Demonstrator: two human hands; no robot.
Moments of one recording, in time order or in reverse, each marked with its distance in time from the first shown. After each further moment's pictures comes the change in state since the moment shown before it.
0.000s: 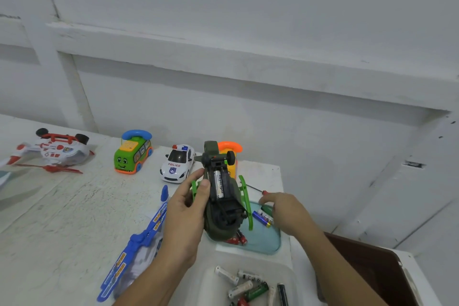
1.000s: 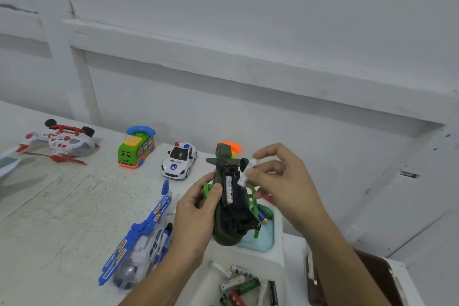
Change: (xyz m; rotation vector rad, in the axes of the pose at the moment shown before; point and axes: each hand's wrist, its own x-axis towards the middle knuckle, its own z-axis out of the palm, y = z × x) left_hand -0.019 -0.001 0.014 -0.028 0.007 -0.014; right_hand -0.099 -0.080 -0.090 1.108 0.251 -0.250
